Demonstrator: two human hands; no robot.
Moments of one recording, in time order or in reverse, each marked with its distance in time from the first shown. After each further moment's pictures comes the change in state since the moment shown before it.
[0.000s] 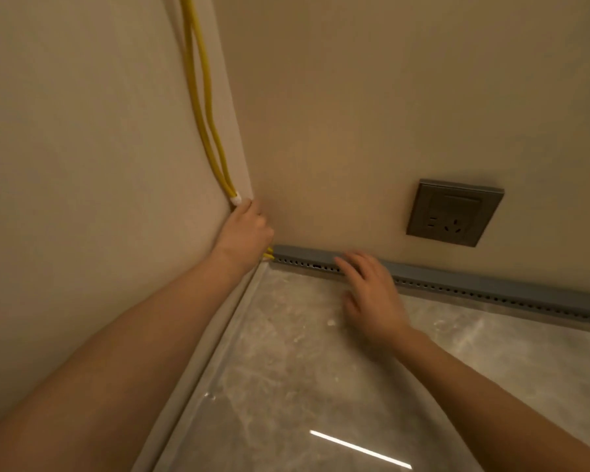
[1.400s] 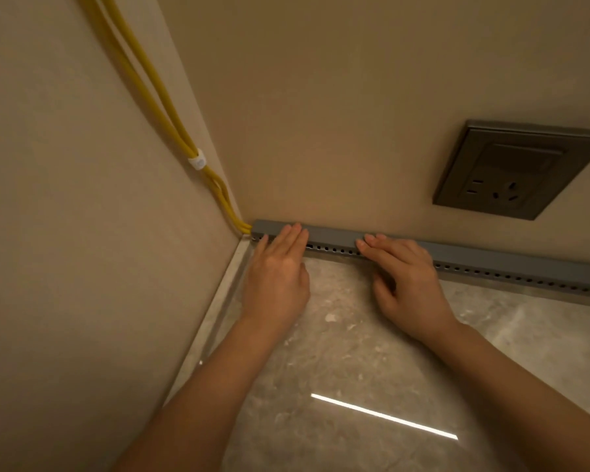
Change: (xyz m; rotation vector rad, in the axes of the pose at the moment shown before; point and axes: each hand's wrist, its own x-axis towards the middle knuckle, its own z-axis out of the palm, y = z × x) left_hand 0.000 0.116 0.048 -0.949 0.231 -0.239; right_hand -0.001 0.052 0.023 0.155 0.231 -0.036
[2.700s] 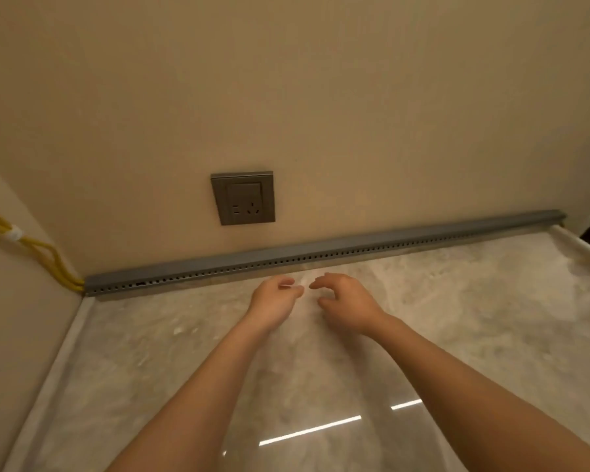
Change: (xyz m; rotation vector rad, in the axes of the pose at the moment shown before) left_hand -0.024 0.209 0.003 -0.876 -0.560 -0.309; right_hand -0.108 0.021 -0.157 -0.068 -0.256 0.633
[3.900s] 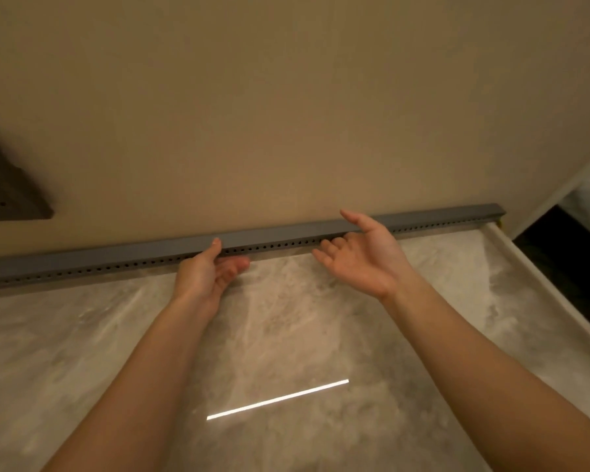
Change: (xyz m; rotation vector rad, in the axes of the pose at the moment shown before) left_hand 0.100 0.069 0.160 -0.903 0.190 -0.227; right_hand 0.034 0.180 -0.166 1.856 -0.062 0.607
